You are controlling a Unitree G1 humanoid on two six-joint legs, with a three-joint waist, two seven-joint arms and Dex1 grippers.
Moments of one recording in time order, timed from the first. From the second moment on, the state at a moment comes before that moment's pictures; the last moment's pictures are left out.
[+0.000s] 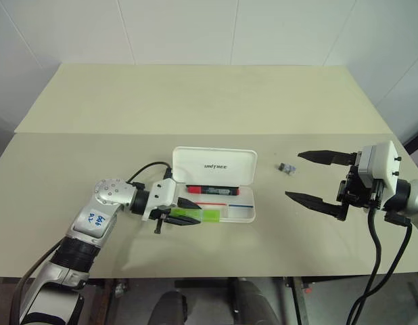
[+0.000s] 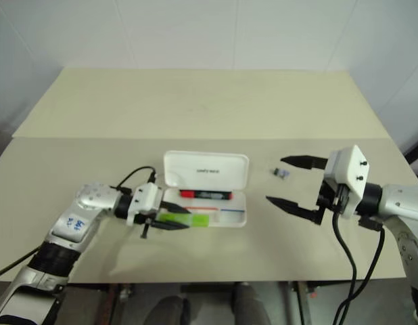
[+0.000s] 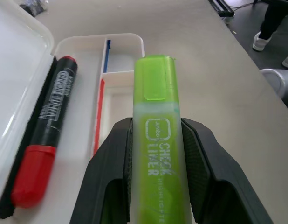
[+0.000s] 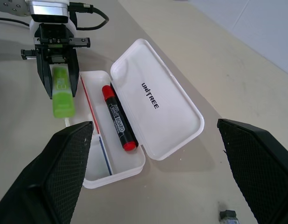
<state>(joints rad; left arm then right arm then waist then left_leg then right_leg) -0.48 0.63 -0.22 0.07 -0.24 0.07 -1.28 -0.15 -0.90 -0.33 -0.45 0.63 0.38 1.03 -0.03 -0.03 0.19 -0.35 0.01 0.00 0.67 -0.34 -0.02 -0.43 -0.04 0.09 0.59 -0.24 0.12</state>
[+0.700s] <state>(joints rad) -0.54 0.58 -0.24 0.17 -0.20 0.04 -1.28 -0.12 -0.88 -0.33 -0.48 0.63 0.38 0.99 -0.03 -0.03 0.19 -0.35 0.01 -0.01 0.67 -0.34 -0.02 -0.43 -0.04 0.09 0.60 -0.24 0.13</state>
